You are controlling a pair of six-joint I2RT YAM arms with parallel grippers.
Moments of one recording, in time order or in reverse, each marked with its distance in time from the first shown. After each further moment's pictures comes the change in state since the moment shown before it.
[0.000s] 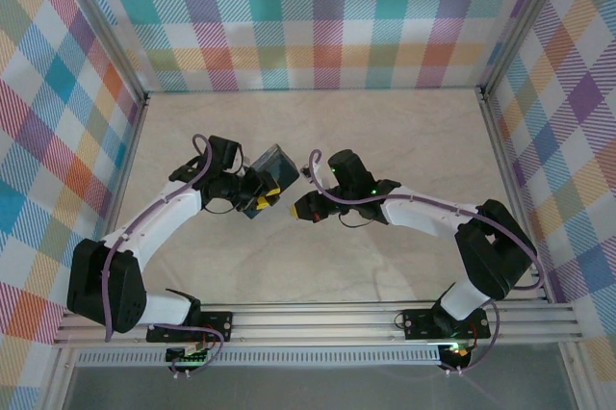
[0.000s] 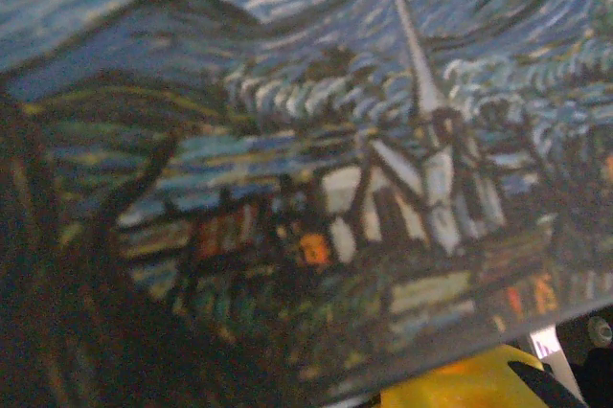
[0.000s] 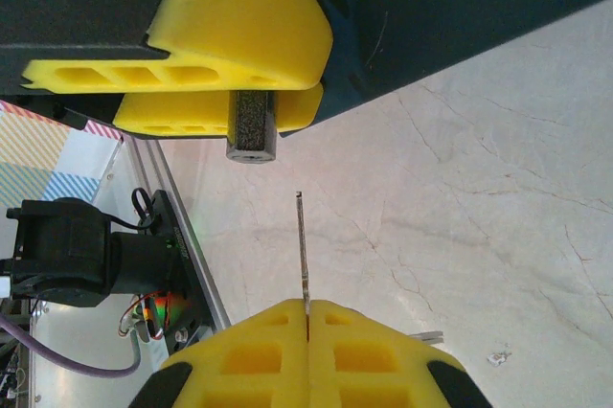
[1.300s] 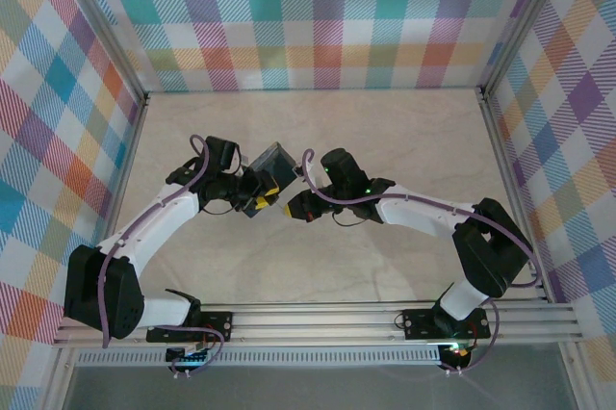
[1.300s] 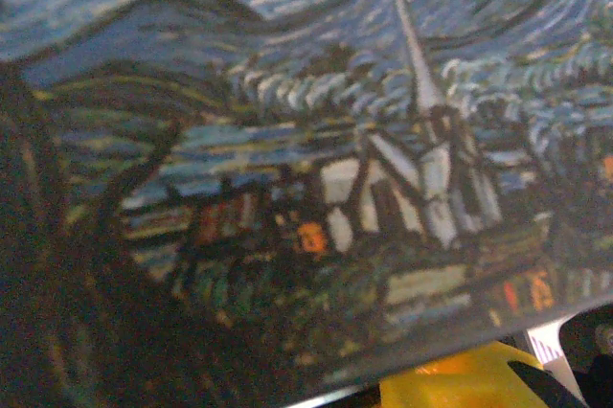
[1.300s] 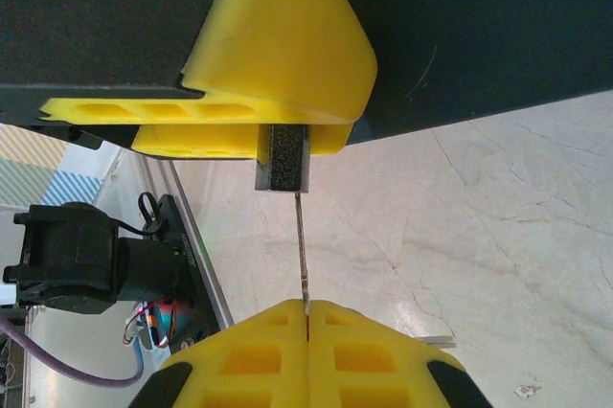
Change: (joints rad) left arm 0.000 -0.032 -0.010 0.004 -0.001 0.000; right arm 0.032 0.021 0.048 -0.002 0.026 -0.001
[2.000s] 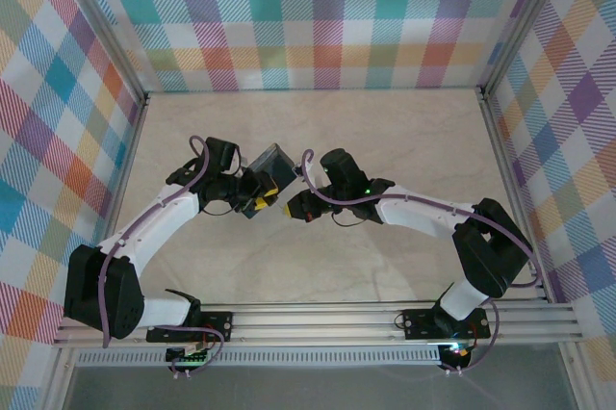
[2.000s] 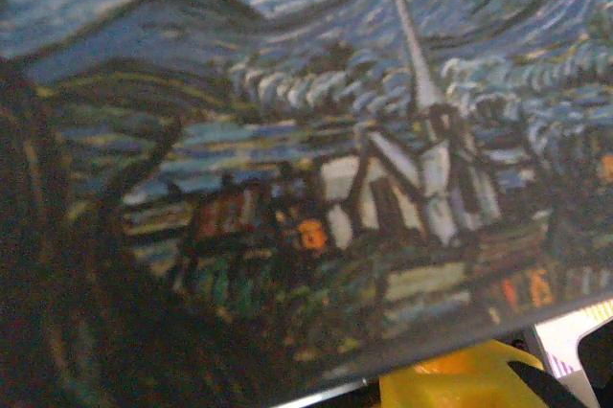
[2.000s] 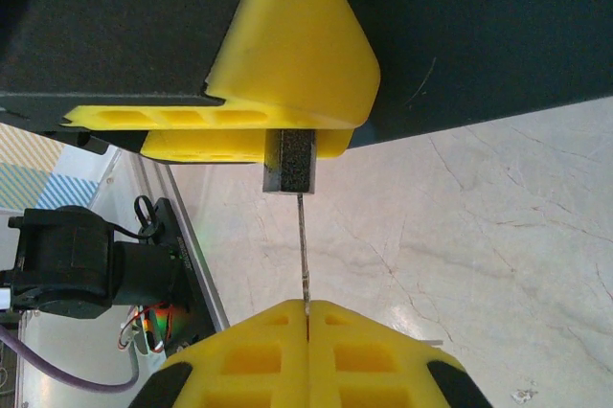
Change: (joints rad) left arm 0.004 0.000 -0.009 0.001 -0.015 -0.004; right arm 0.000 0.000 0.000 0.007 0.013 0.000
